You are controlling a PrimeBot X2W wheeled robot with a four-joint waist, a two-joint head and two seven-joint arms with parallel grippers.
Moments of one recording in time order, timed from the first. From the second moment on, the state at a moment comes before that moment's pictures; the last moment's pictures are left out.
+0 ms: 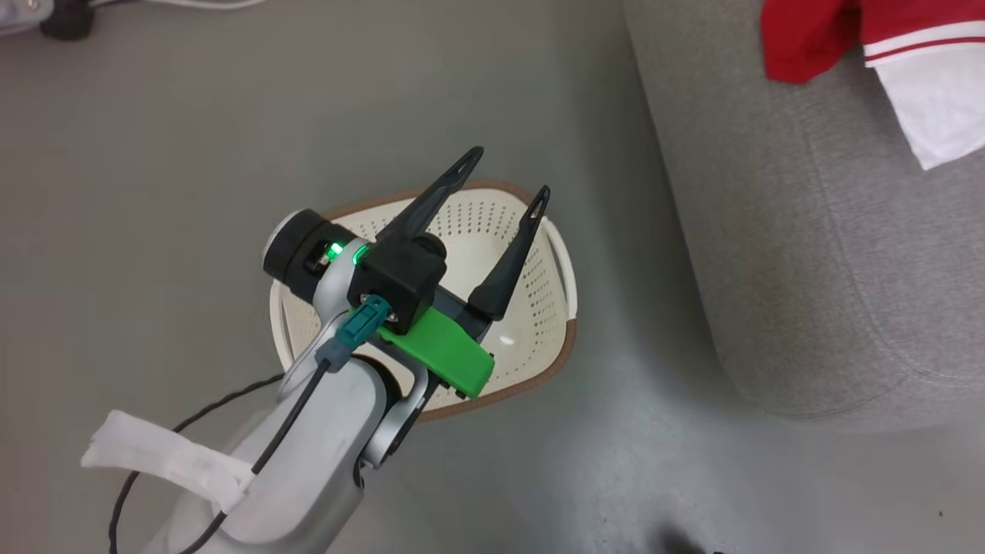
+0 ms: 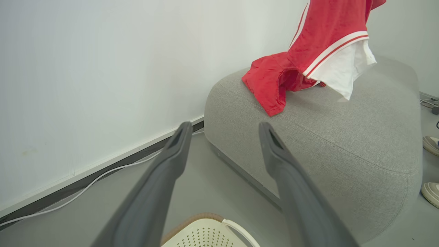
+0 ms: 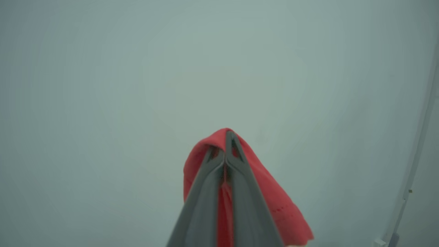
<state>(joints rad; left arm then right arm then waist) -0.55 0.14 -0.74 0.01 -0.36 0.03 -0.11 -1.36 -0.70 0.18 0.44 0.36 -0.07 0.04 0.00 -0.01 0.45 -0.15</state>
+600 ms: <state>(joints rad) -0.57 0.19 -0.73 -0.03 -0.34 0.03 -0.07 -1.19 -0.65 0.12 0.63 0.38 -0.10 -0.04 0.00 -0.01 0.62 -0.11</state>
